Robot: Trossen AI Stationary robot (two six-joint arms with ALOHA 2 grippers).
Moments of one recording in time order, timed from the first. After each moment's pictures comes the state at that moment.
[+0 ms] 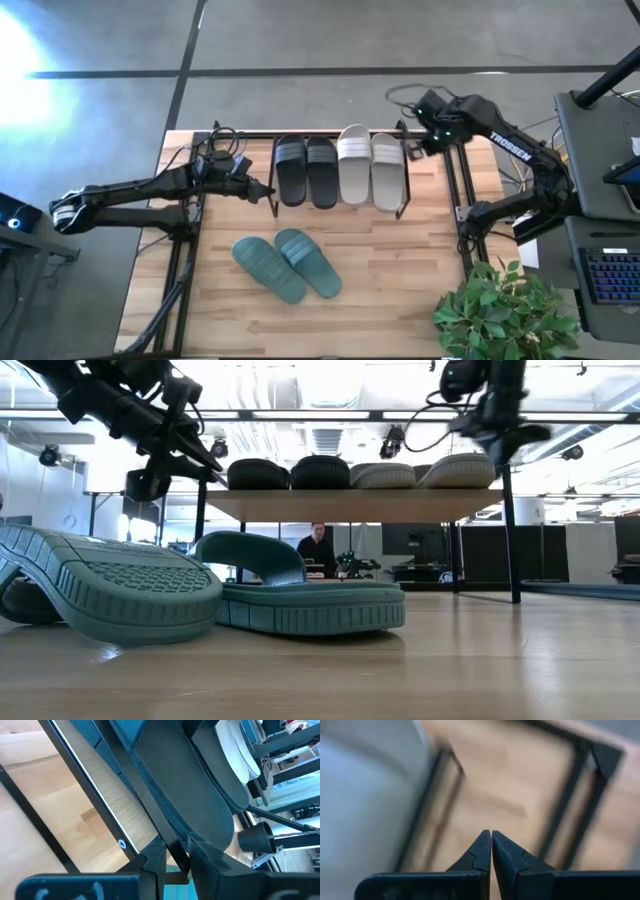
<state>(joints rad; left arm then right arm) 0.36 0.83 0.56 -0.24 0.19 -0.82 -0.72 1.34 1.39 -1.40 0.13 0.47</state>
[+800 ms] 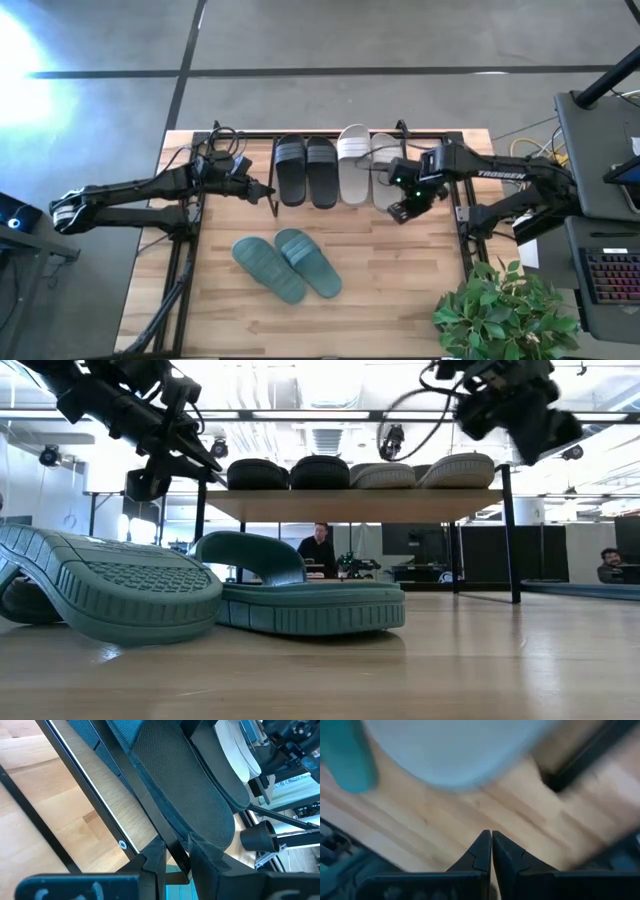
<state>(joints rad) 0.37 0.83 0.56 -0.24 0.18 -0.80 -0.18 1.32 1.19 -1.32 -0.27 0.81</state>
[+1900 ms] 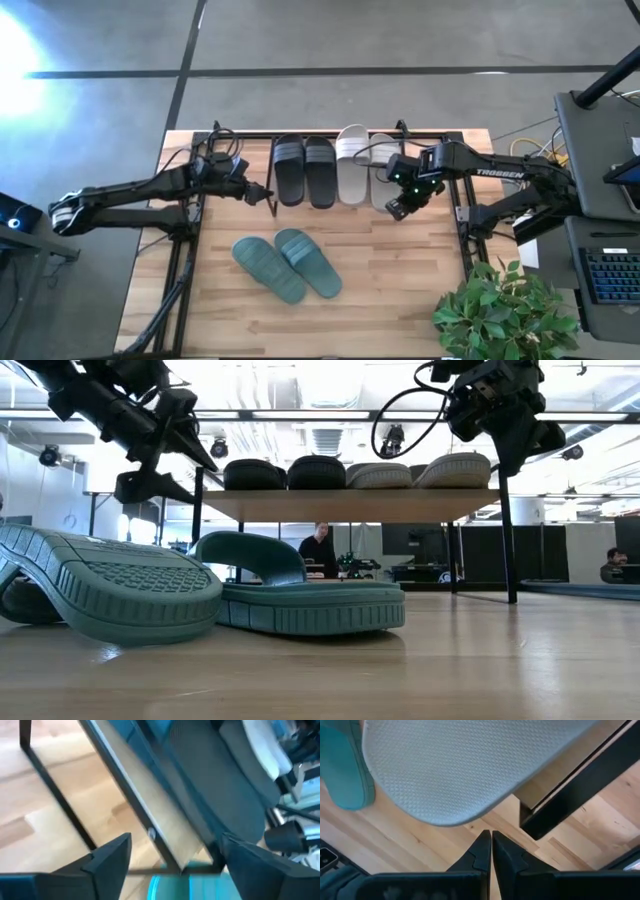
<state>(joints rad) 0.37 0.80 0.56 -0.35 0.11 -0.77 -0.20 1.32 1.19 -1.27 -0.20 0.74</state>
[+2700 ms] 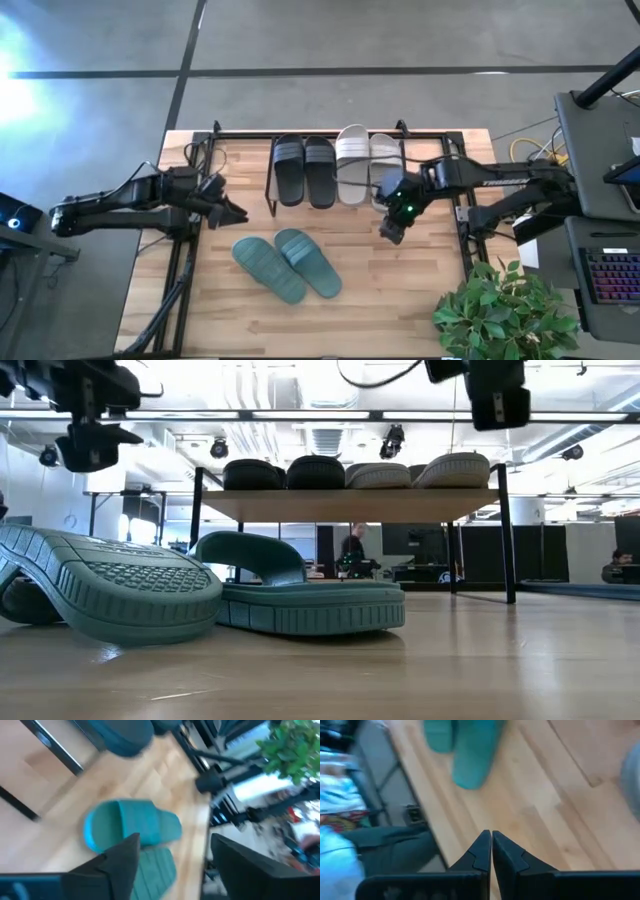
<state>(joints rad) 0.17 0.47 0.56 -0.56 0.29 -0.83 0.01 1.32 1.24 -0.96 -0.36 0.72</state>
